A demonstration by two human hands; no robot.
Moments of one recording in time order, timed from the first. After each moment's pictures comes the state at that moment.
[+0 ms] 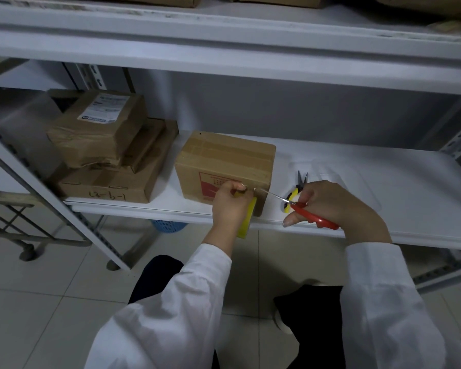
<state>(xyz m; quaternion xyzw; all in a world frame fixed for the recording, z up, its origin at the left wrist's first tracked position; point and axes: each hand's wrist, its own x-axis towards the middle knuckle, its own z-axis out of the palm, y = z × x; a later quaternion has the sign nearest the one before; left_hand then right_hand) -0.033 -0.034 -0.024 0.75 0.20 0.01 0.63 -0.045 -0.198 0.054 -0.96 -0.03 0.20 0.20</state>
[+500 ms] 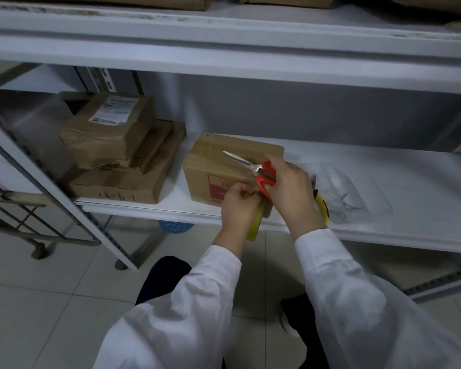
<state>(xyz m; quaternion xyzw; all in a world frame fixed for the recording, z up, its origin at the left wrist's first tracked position) -0.033 -0.037 -0.023 0.75 0.20 0.01 0.63 -0.016 -0.131 0.011 -0.96 -0.07 -0.12 0.26</state>
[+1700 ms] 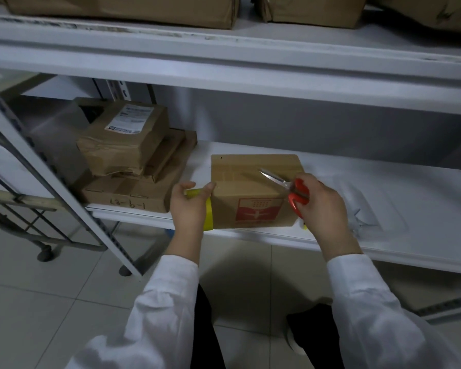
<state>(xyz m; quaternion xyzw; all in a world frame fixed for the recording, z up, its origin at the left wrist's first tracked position) -0.030 0.058 -0.005 0.68 0.32 0.15 0.64 -0.016 -0.157 0.005 -0.96 -0.05 -0.12 0.24</state>
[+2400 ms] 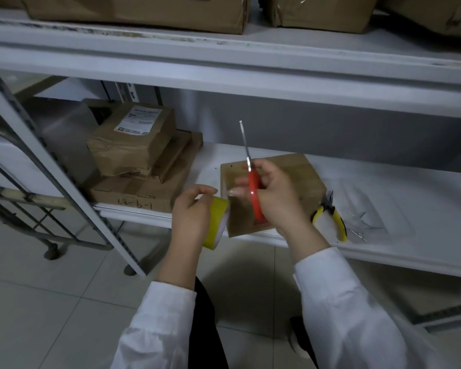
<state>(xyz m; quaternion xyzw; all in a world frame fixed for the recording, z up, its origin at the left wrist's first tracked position) -0.065 0.063 0.020 0.71 0.24 0.13 0.66 -0.031 -0.069 0.048 -0.74 -0.09 0.07 0.67</state>
